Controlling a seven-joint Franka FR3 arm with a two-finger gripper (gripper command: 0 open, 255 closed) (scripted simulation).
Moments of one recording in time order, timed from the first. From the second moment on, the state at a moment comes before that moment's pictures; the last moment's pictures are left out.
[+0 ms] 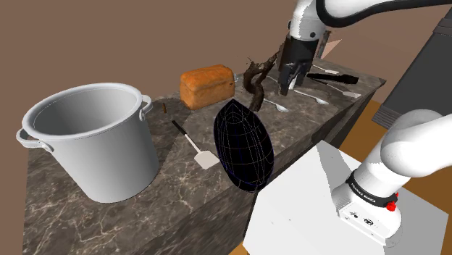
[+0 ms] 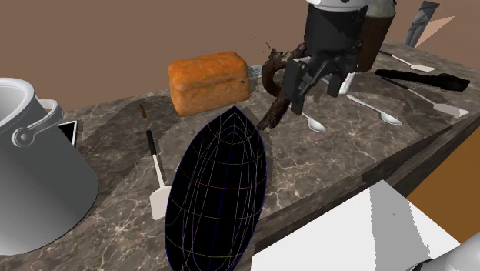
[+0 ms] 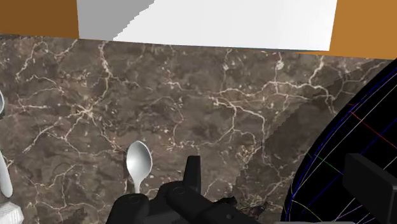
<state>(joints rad) 0.04 -0.68 0.19 -2.47 0.07 1.78 0.10</state>
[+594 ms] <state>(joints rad) 0.06 -0.44 0.37 -2.40 0.12 1.98 0.31</state>
